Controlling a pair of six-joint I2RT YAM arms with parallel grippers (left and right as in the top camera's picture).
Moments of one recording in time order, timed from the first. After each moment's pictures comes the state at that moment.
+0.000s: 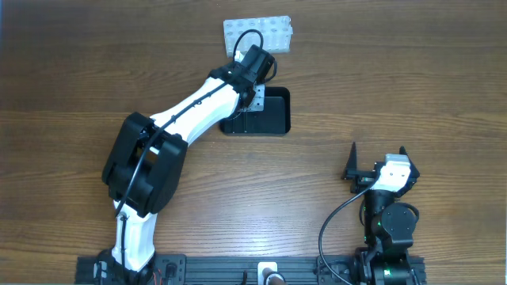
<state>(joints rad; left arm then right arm) -0.57 2.12 1.54 -0.62 -0.18 -0.48 0.03 0.05 0.01 -0.06 0.16 -0.04</state>
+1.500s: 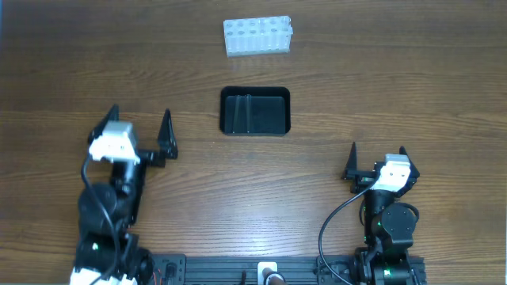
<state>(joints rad) -0.25 0.46 0.27 0.25 -0.14 -0.07 0.03 0.05 0.01 -0.06 0.16 -0.04</state>
